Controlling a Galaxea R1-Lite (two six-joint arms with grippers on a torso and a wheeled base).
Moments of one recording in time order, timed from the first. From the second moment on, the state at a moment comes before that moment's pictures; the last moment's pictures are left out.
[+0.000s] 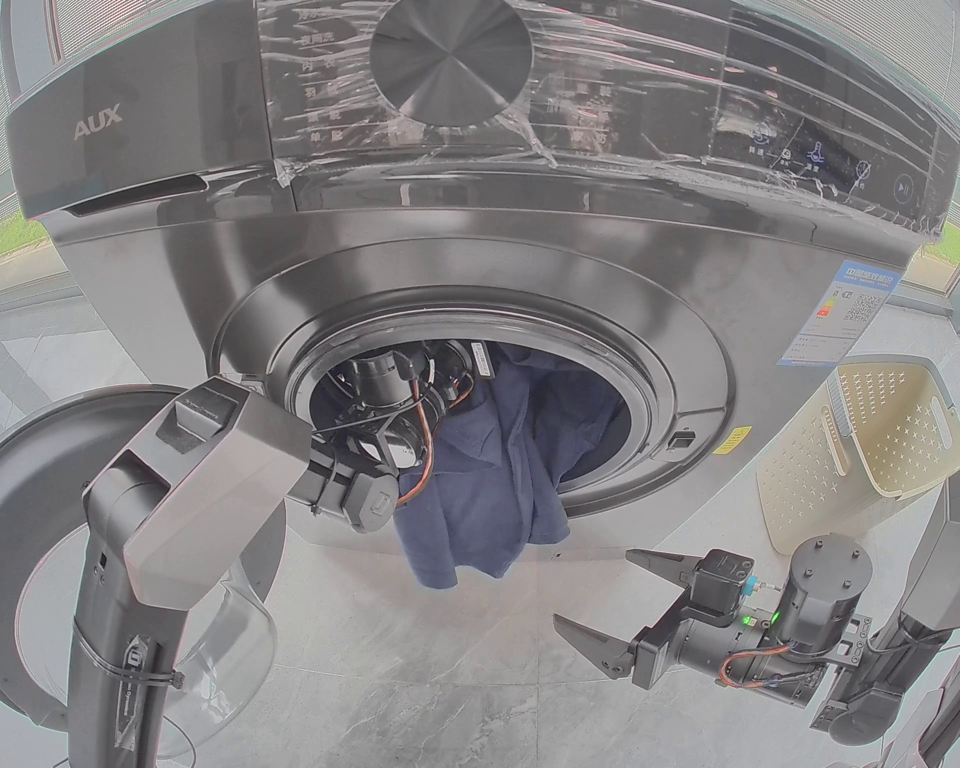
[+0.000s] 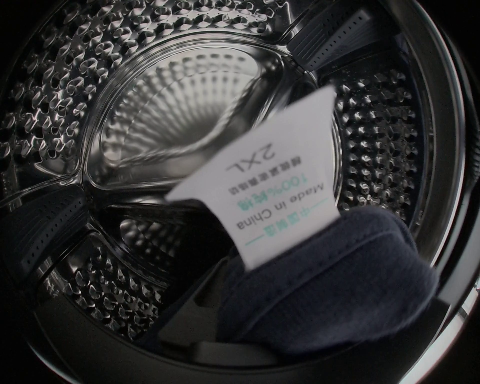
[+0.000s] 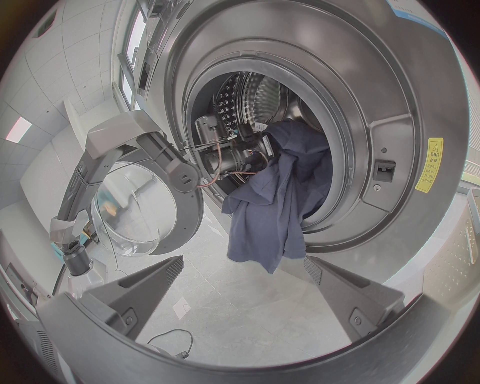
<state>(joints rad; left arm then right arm) -0.51 2.44 -1.57 -1.16 0.13 -0.11 0.78 1.90 -0.18 -1.54 -0.02 0.07</state>
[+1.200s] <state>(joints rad) -0.55 2.32 -1.34 -0.73 0.14 -0.28 0.79 1.91 -0.18 -1.54 -0.02 0.07</state>
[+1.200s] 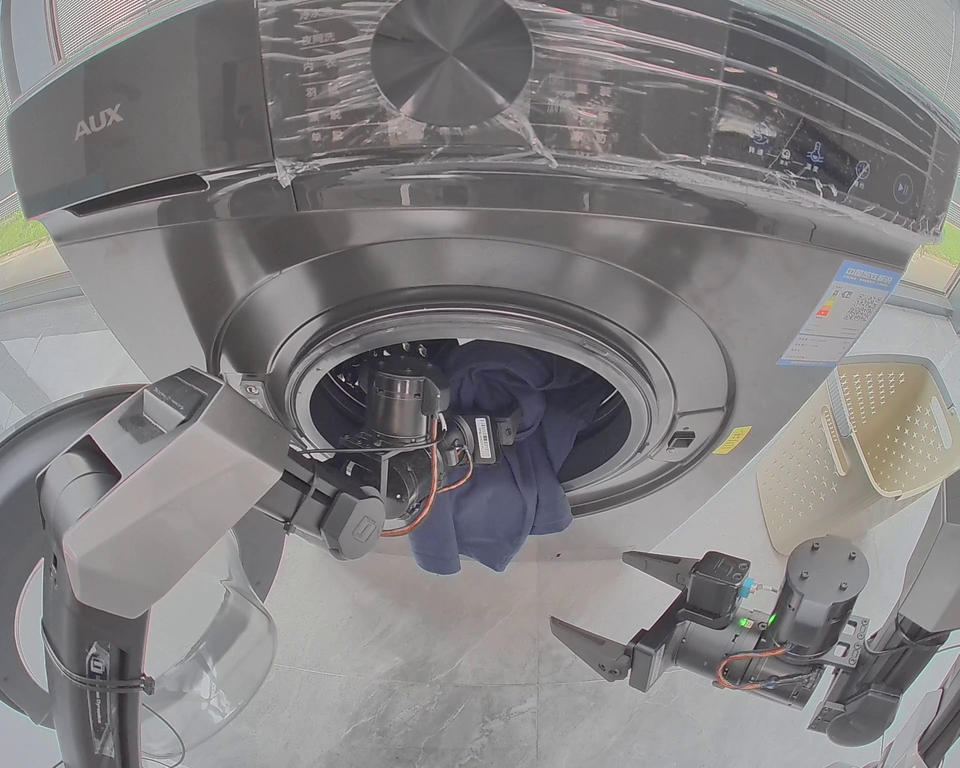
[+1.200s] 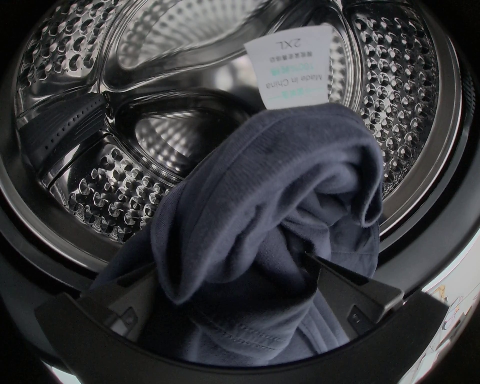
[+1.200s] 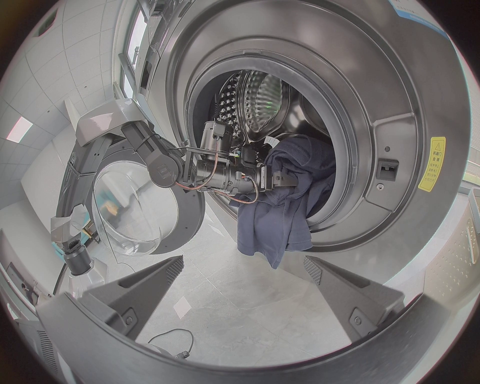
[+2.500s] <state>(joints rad) -0.55 2.39 -1.57 -0.78 0.18 -0.36 0.79 1.92 -0.19 -1.54 -0.02 0.07</state>
